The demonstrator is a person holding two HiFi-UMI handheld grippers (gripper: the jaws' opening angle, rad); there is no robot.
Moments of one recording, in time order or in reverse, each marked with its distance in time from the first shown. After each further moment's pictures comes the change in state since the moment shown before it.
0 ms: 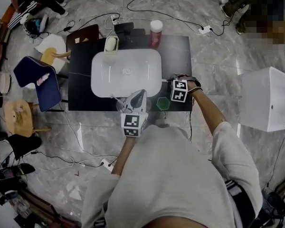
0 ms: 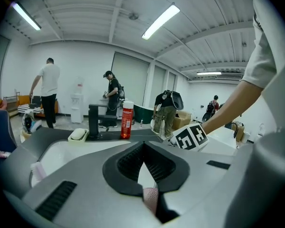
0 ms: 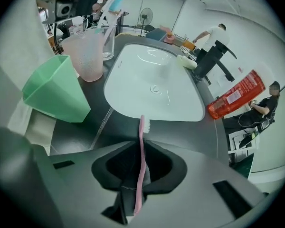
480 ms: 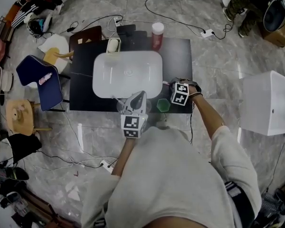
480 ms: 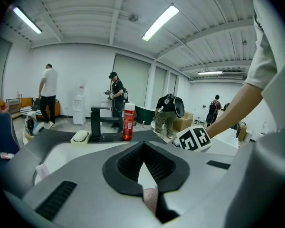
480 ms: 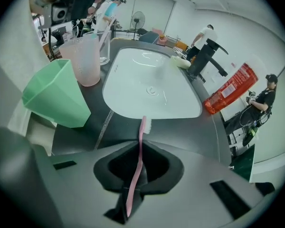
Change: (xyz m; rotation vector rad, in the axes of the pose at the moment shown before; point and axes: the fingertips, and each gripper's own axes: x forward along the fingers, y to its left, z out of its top) left arm -0.005 0.000 0.002 0.007 -0.008 0.021; right arm -0.001 0.004 0.000 0.078 -0.043 -0.021
